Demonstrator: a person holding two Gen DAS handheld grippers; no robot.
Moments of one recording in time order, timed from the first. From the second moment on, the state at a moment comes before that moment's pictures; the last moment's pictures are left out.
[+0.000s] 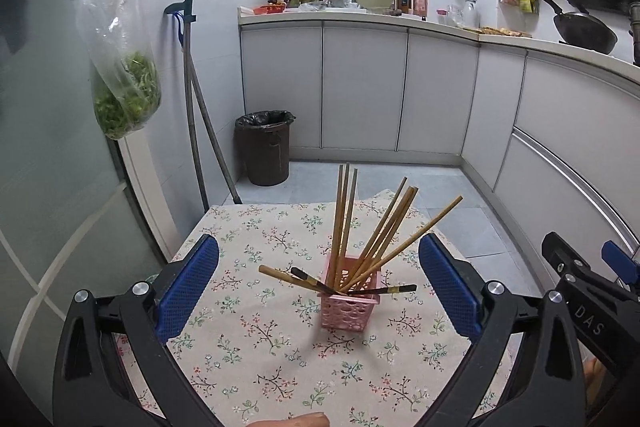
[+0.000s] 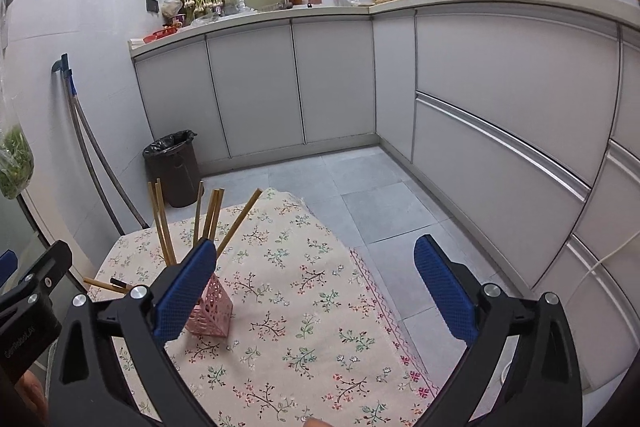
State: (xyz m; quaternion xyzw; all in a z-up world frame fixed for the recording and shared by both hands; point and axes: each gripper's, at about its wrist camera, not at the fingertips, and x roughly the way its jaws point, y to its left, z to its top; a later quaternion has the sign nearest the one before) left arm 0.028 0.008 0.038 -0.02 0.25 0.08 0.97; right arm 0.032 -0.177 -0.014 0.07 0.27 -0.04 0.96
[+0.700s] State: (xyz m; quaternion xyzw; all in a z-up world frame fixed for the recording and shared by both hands) left arm 0.034 0.009 0.033 -0.02 0.26 0.07 0.96; right arm 0.039 -0.176 -0.023 0.08 0.29 -0.04 0.95
